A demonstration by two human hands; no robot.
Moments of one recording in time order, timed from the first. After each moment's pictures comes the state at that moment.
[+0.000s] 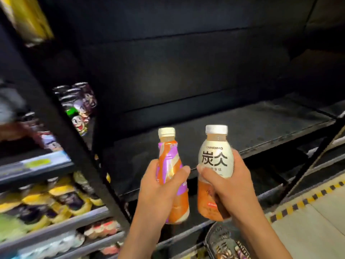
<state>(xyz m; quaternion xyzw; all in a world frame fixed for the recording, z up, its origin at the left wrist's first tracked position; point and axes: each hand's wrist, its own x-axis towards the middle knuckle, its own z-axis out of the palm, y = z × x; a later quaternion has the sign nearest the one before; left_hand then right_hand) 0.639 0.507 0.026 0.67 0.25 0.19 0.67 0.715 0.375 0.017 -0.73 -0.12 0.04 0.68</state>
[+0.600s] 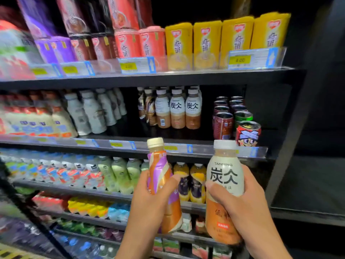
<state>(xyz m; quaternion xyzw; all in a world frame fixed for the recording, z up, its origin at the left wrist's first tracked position) 0.325 0.746 0.051 0.57 0.40 0.41 0.59 0.465 0.641 0.049 -0.65 -0.31 0.20 0.66</state>
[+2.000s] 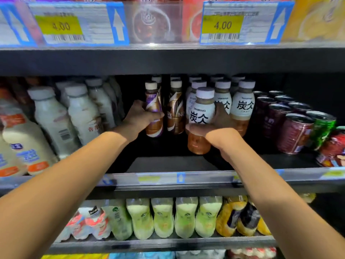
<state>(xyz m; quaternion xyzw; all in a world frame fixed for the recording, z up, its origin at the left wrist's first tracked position) 0.406 1.197 0.069 0.74 0.32 0.33 0.49 0.494 1.001 0.075 -0.80 -0.28 0.07 0.53</state>
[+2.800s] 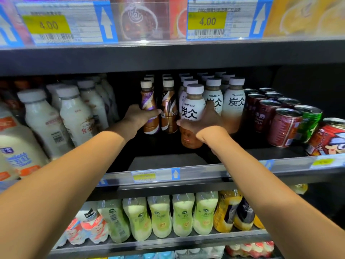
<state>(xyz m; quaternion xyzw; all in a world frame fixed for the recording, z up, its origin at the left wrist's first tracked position) 0.419 1.183 0.073 0.73 0.36 0.30 0.50 0.499 1.007 0.078 -0.84 -0.27 0.02 0.48</state>
